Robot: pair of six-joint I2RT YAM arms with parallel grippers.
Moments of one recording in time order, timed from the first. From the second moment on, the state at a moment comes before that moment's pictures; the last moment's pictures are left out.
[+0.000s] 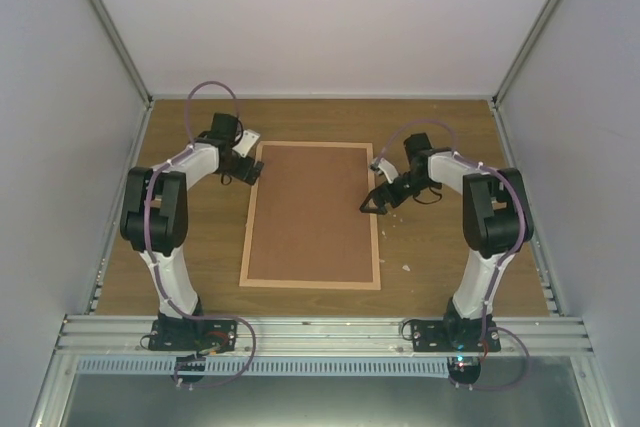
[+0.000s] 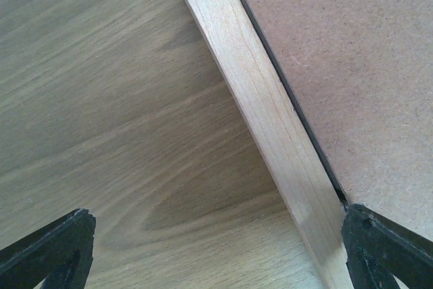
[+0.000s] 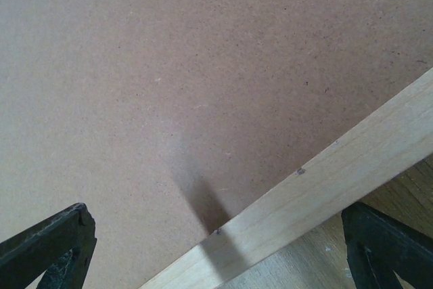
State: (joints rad) left arm -0.13 1.92 1.30 -0.46 0.08 0.33; right arm 0.18 1.90 1.19 -0.69 -0.73 -0.50
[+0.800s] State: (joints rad) left arm -0.21 1.74 1.19 -0.52 0.22 0.41; right arm 0.21 1.86 1.22 -0.62 -0.57 -0.42
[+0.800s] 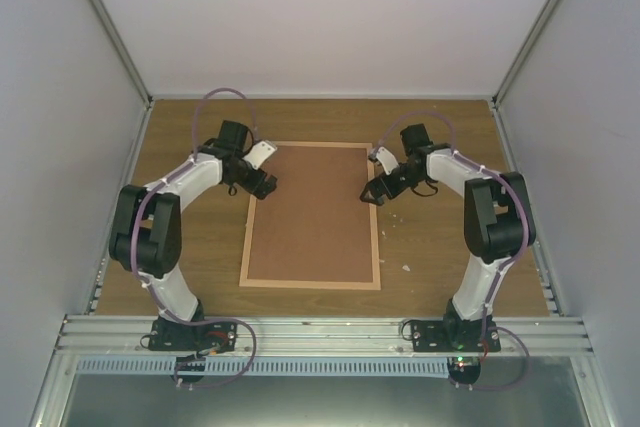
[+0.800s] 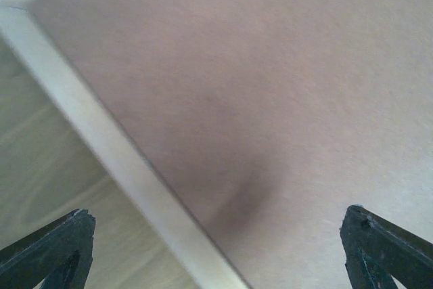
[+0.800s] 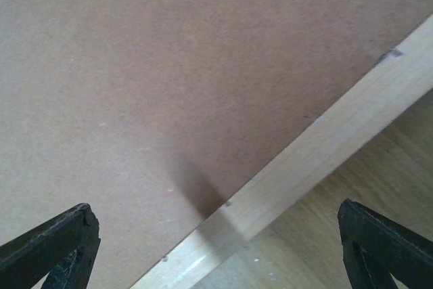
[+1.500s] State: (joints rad) left arm -0.45 1.85 1.24 -0.49 0.22 0.40; right arm 0.28 1.92 1.24 -0.55 -0.32 -0.41
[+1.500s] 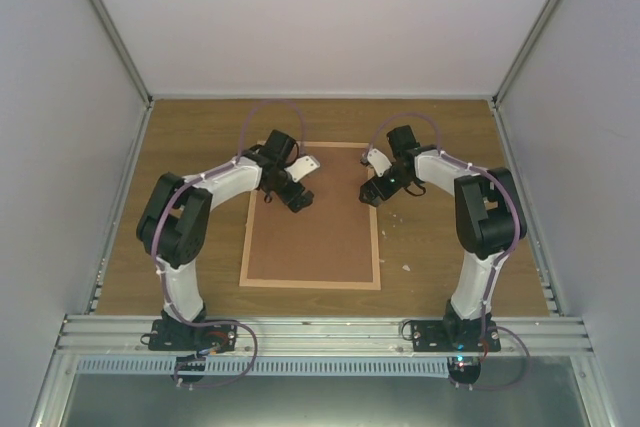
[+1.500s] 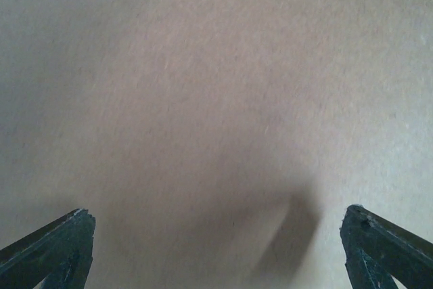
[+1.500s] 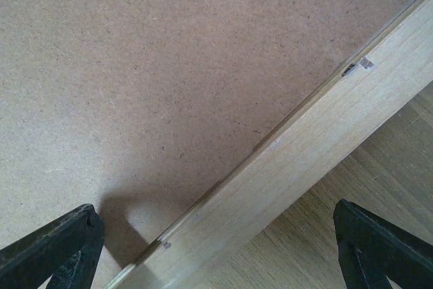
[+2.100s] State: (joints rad) left arm -0.52 1.96 1.29 -0.38 0.17 0.37; right arm 0.21 1.92 1.41 -0.67 -0.42 -0.41
